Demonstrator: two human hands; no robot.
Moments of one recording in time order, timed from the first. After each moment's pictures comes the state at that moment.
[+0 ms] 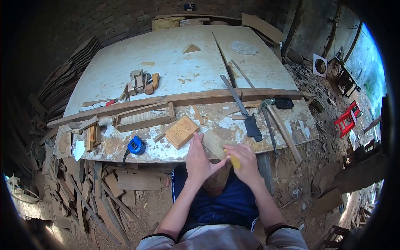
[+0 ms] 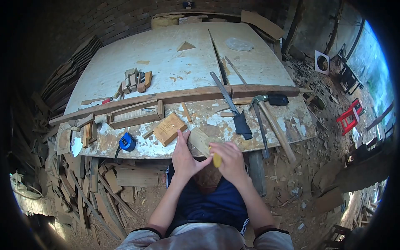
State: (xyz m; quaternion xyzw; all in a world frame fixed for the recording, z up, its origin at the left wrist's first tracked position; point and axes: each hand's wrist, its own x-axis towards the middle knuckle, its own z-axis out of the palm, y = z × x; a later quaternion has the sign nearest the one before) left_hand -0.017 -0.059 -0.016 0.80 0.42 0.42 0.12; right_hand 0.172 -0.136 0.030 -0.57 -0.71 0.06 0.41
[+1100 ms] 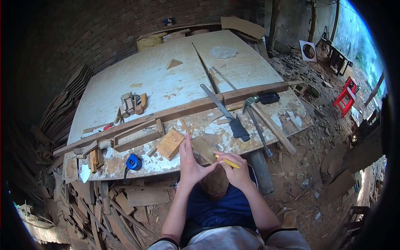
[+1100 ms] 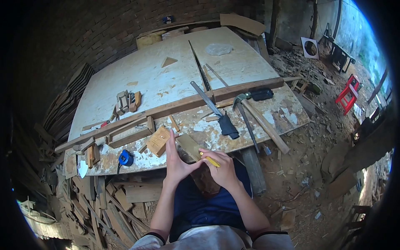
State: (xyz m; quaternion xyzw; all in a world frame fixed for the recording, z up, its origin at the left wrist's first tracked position) left_hand -0.009 -0.055 0.030 0.81 0.34 0.42 0.20; right_hand 0.164 -0.159 0.023 -0.57 -0.60 0.13 0.55
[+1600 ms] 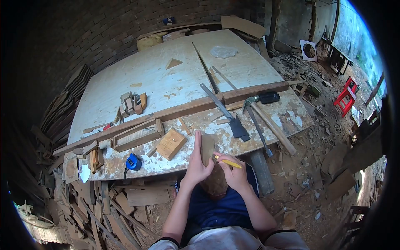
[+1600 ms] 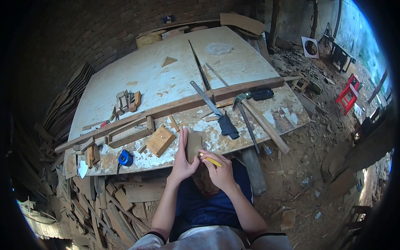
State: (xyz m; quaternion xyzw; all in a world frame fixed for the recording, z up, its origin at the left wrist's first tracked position) left_hand 0.002 -0.044 0.005 0.81 0.27 0.38 0.36; right_hand 0.153 -0.160 0.010 -0.57 -0.54 0.17 0.60
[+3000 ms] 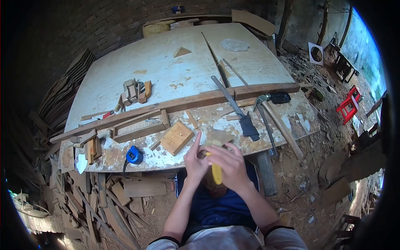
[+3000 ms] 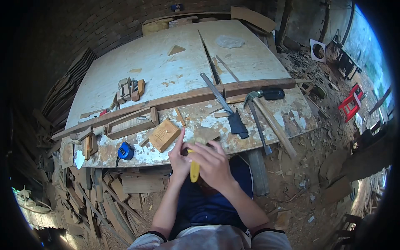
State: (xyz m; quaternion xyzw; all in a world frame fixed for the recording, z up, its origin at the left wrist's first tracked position) left_hand -0.006 -0.041 -0.009 0.70 0.38 0.48 0.37; right_hand 0.134 -0.129 0.056 -0.53 -0.72 -0.01 0.45
